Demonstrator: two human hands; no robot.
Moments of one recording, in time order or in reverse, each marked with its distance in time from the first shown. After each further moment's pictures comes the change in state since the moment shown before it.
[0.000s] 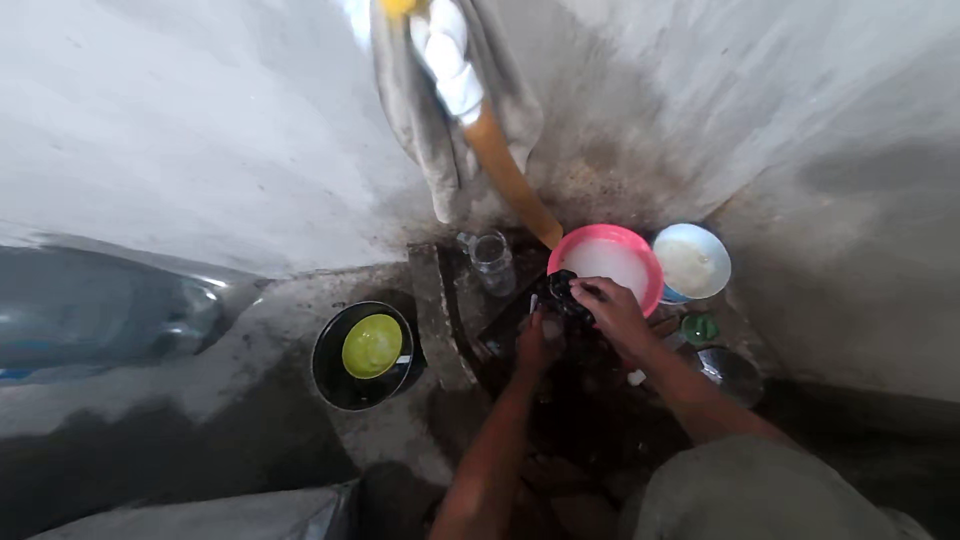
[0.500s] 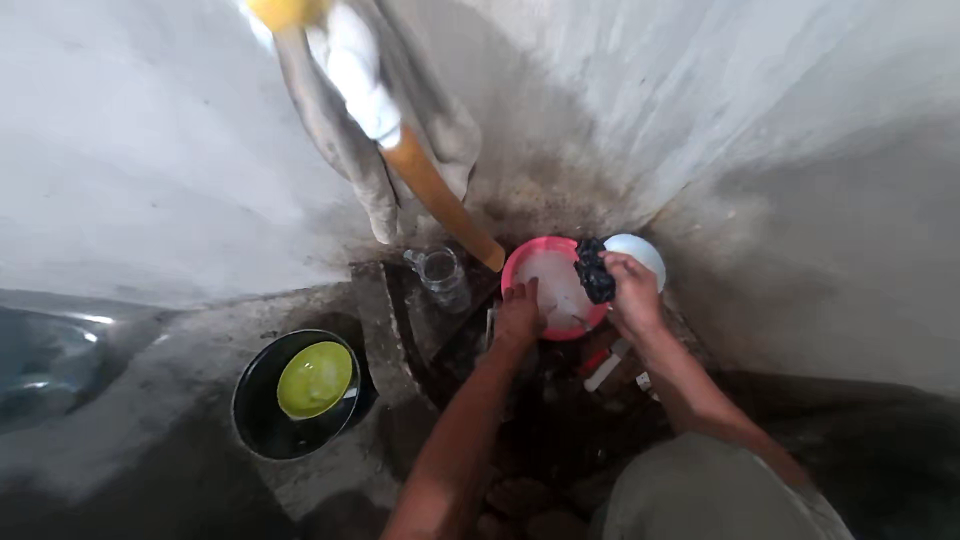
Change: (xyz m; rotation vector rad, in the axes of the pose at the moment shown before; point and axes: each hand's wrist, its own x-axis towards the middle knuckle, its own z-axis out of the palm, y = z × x) left_hand 0.044 0.111 -0.025 0.443 -0.133 0.244; right_hand 0.024 0.016 -0.079 0.345 0.424 0.030
